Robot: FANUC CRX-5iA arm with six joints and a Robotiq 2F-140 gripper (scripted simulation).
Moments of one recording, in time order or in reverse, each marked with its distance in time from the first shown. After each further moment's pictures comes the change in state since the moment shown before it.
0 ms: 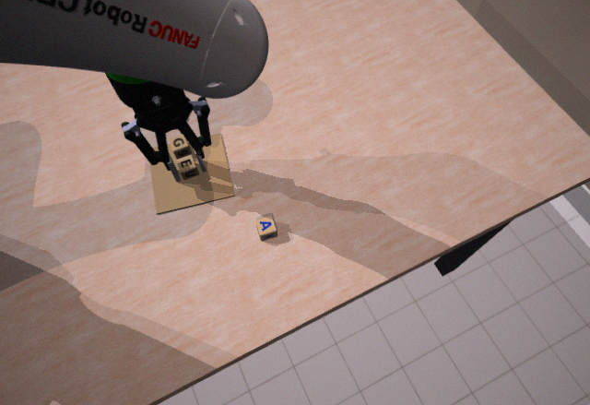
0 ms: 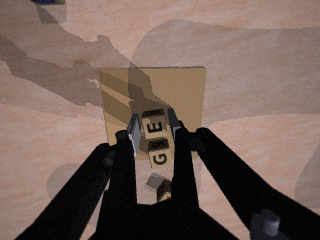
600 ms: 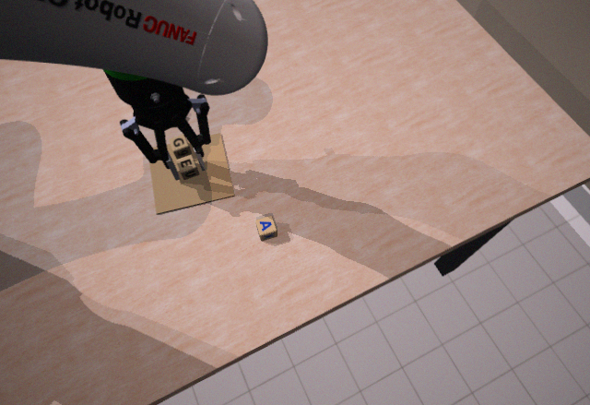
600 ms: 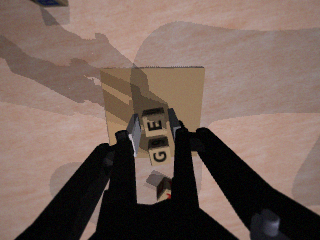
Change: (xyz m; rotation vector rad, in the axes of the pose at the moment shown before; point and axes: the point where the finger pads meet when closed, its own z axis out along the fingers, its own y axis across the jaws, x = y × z) arm 0.000 0.000 -0.006 0.000 0.000 0.000
